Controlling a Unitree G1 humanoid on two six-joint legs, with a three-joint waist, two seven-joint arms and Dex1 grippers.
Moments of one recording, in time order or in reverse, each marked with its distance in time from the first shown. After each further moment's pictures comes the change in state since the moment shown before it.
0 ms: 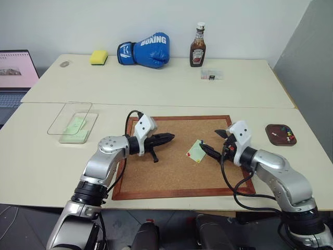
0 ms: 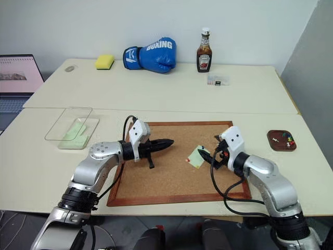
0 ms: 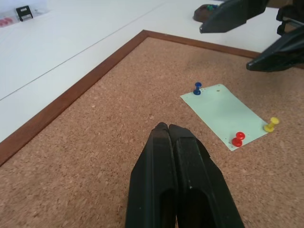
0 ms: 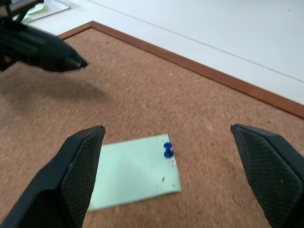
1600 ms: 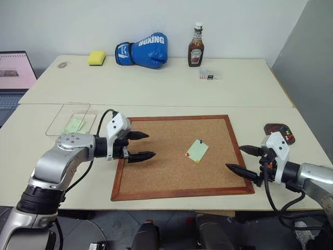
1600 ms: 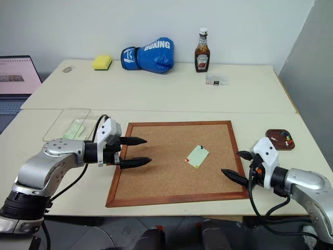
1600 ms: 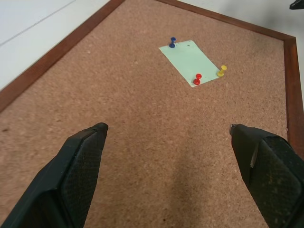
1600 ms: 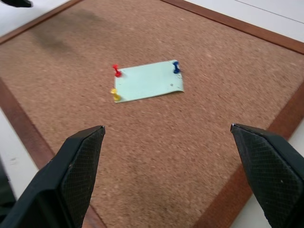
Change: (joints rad) left arm 0.036 0.391 0.104 -0.237 -0.243 0.316 -0.155; right arm 0.277 -0.348 -0.344 -0.290 0.301 0.213 0.253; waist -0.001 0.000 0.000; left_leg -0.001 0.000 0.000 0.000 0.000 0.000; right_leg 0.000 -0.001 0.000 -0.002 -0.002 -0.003
